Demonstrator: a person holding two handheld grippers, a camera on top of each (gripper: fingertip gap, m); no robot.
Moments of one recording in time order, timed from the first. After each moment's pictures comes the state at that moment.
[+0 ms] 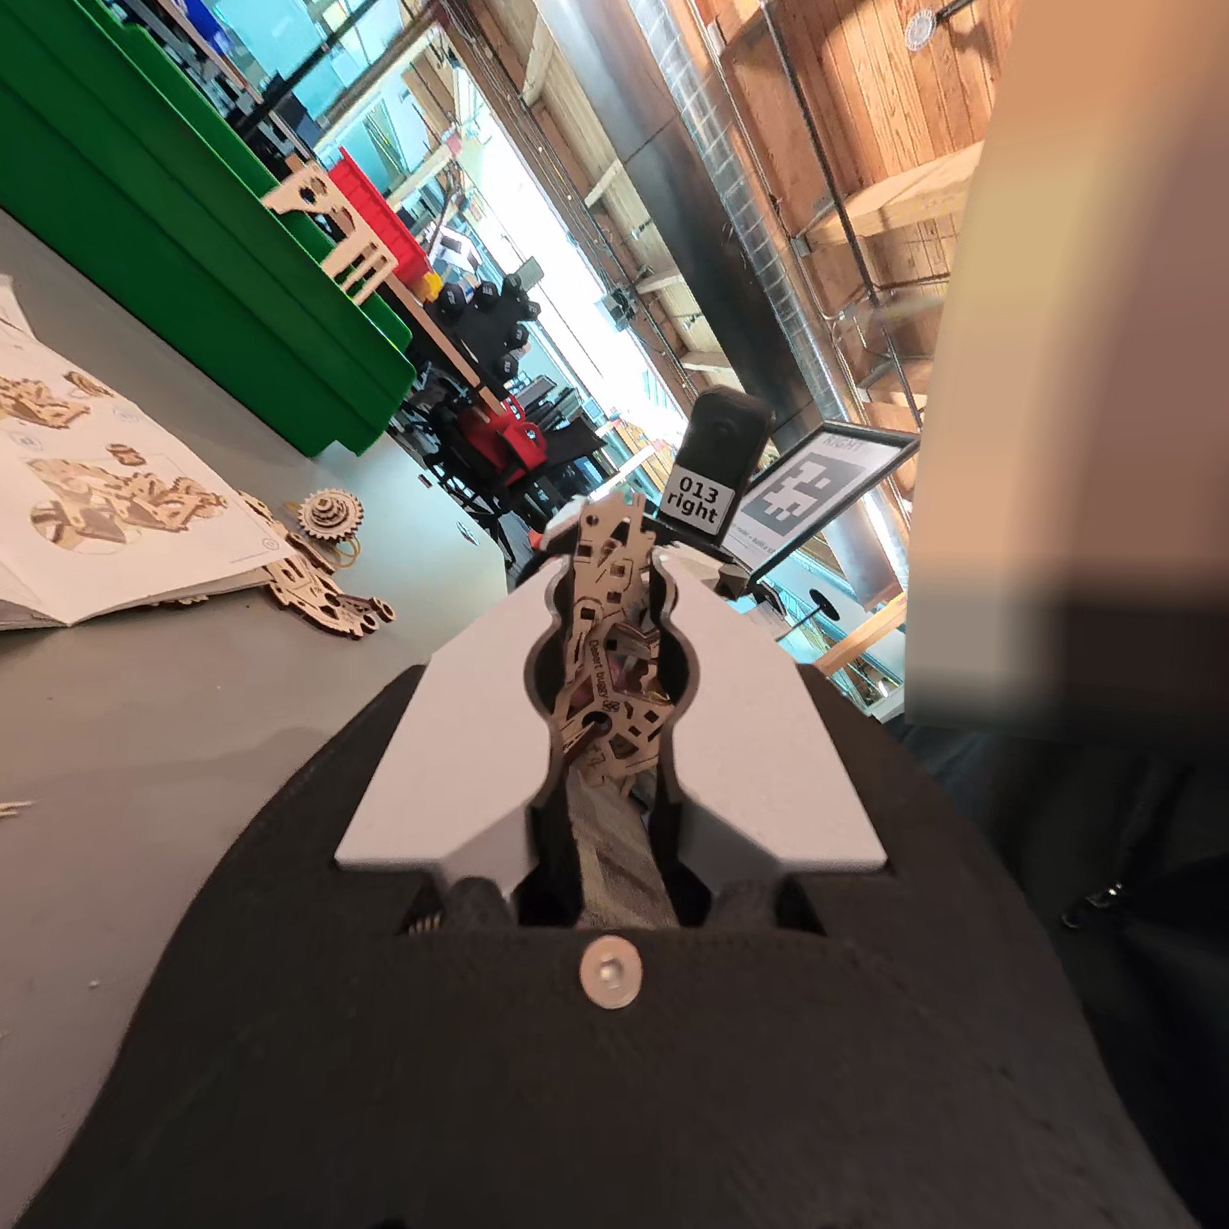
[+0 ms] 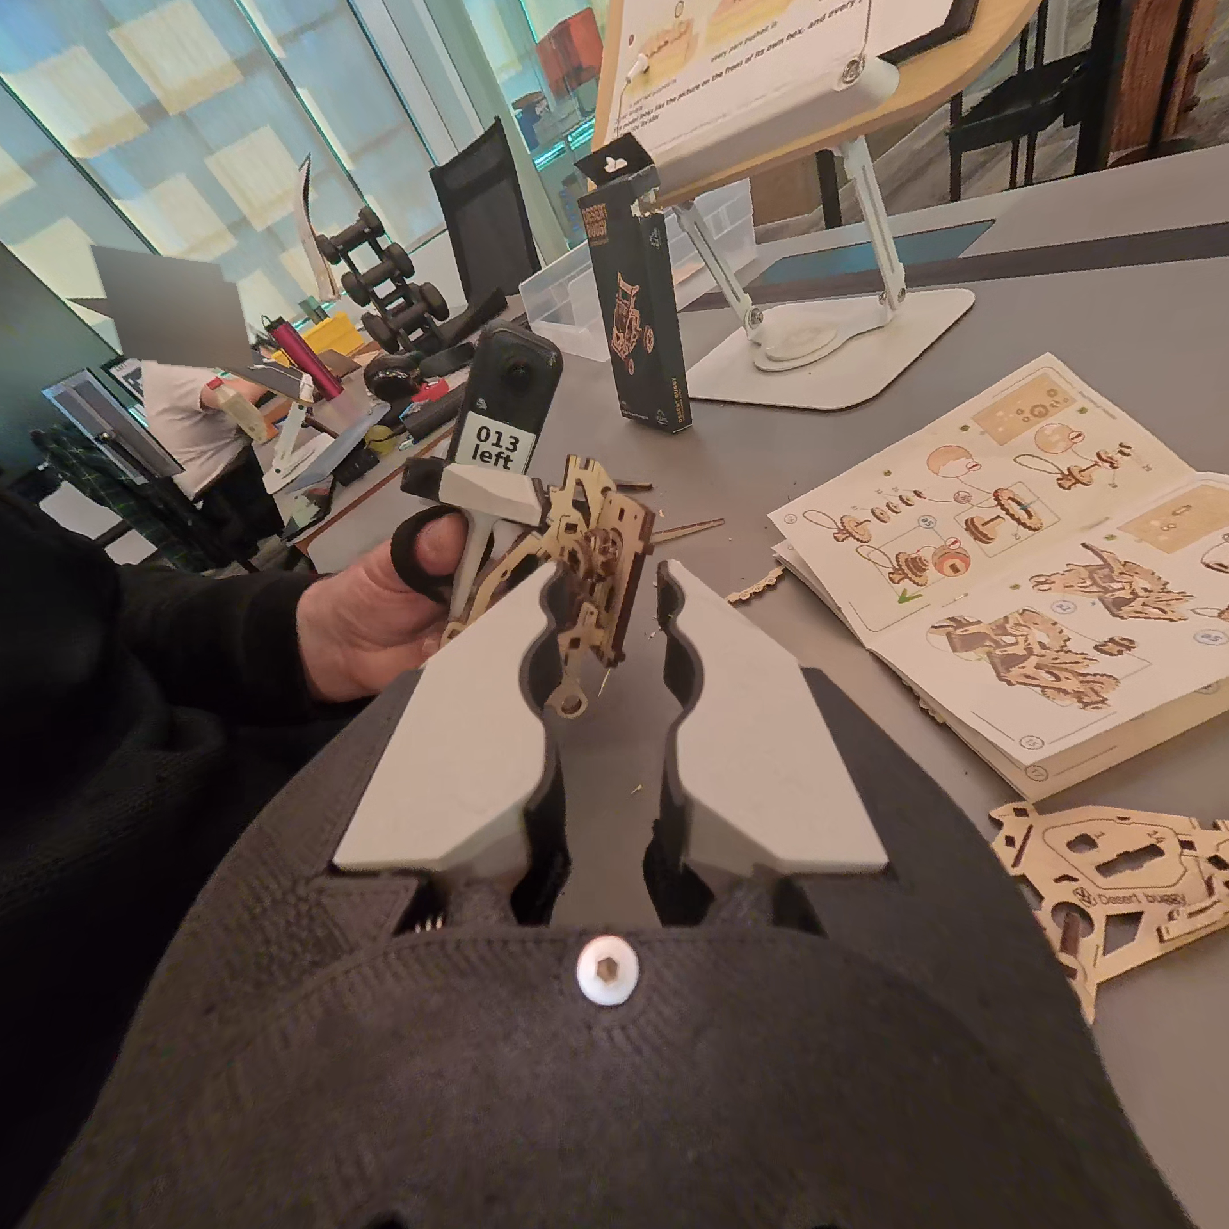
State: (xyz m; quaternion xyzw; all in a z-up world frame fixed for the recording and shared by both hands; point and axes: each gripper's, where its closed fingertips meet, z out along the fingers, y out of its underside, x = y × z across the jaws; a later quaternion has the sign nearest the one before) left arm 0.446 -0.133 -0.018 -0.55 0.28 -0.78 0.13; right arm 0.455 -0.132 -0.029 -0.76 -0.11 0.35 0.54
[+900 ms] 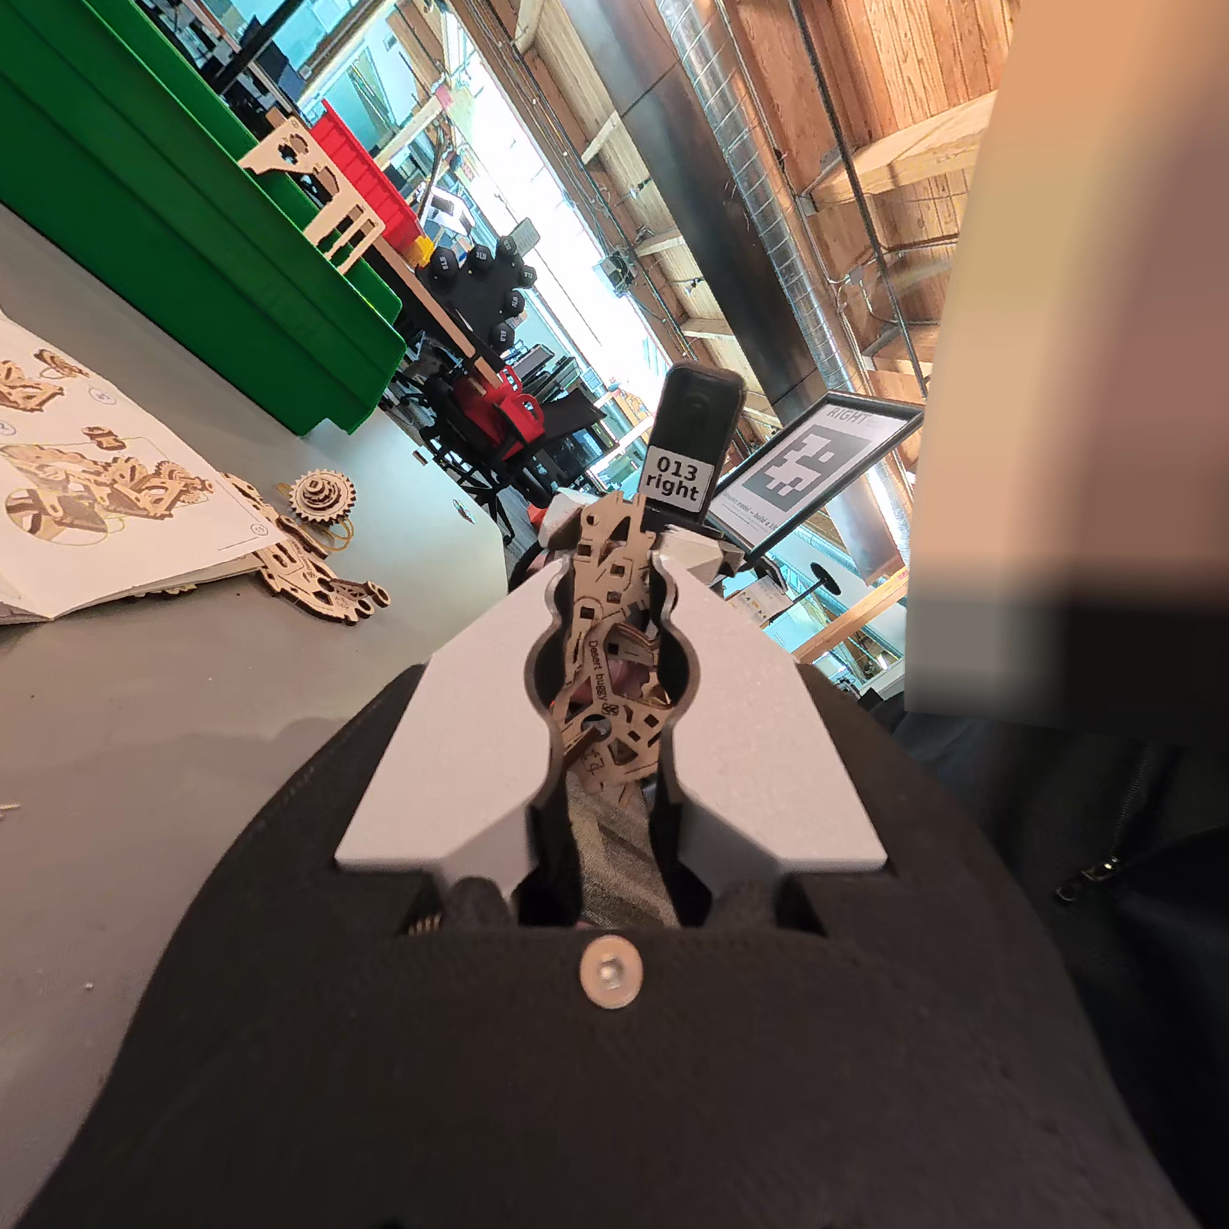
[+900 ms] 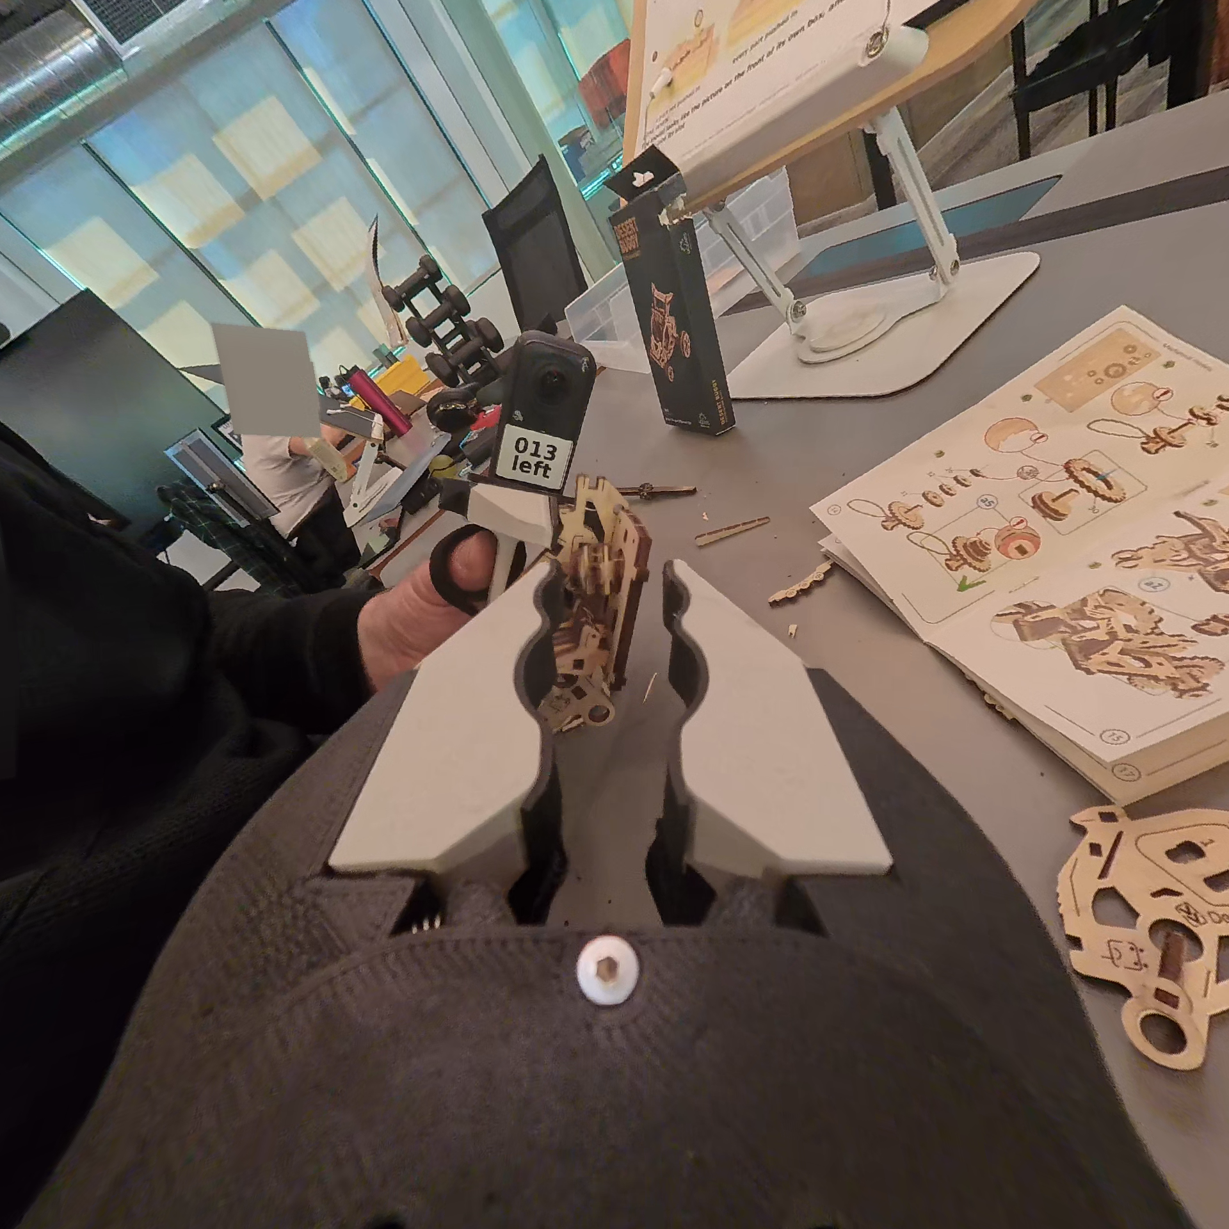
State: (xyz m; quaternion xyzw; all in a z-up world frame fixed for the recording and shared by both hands) left arm 0.448 -0.139 -0.020 -0.55 0.30 -0.77 0.12; right arm 0.451 -0.135 -0.026 -0.74 -0.09 0.41 0.52
